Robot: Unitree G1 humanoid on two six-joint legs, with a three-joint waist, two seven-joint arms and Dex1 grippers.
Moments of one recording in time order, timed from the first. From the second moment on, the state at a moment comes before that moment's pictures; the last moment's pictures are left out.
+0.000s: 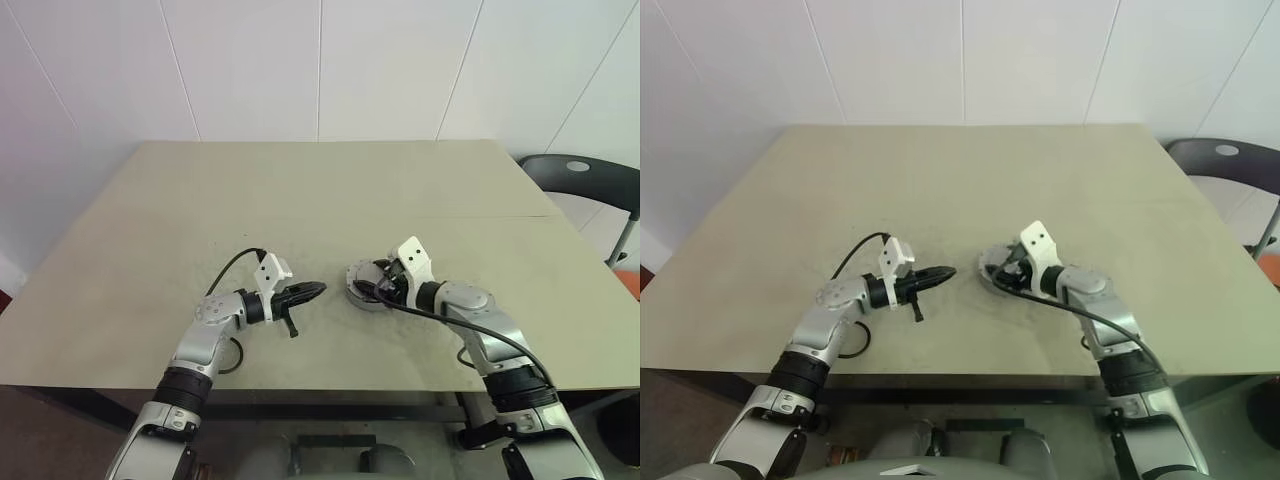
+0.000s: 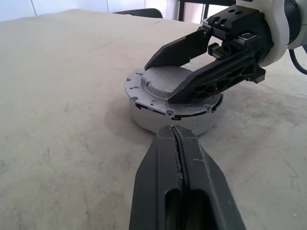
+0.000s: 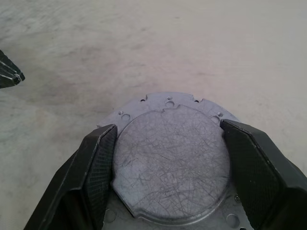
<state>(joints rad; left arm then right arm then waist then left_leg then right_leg) -0.36 0.25 -0.15 0.32 -0.23 0.05 -0.97 -0.36 -0.42 0.11 0.08 0.19 0.50 0.68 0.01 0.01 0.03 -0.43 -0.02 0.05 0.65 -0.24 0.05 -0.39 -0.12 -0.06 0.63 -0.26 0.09</state>
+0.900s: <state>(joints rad) -0.36 0.25 -0.15 0.33 -0.21 0.04 -0.97 -0.37 -0.46 0.15 0.08 0.16 0.48 0.71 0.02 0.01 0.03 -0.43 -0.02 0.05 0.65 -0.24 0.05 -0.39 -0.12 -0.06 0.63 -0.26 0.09</state>
